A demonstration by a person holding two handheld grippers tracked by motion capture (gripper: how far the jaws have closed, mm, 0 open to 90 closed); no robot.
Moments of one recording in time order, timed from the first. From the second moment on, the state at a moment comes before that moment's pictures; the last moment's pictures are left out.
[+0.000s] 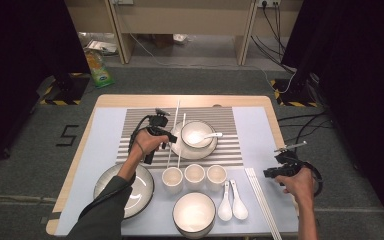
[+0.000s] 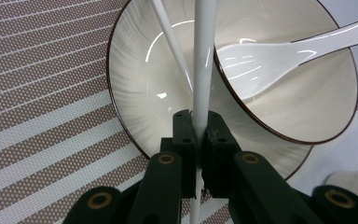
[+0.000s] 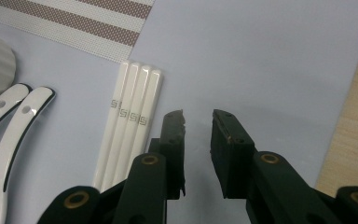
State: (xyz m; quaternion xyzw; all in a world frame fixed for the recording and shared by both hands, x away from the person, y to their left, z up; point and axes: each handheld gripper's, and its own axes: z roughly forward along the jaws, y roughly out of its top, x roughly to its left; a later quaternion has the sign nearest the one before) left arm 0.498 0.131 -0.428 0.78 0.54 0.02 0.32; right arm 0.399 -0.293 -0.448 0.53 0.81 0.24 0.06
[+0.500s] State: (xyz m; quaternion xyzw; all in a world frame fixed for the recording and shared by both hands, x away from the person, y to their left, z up) left arm 0.510 0.127 -0.446 0.76 0.57 0.00 0.32; right arm 0.396 -0.299 -0.452 0.54 0.81 0.24 0.06
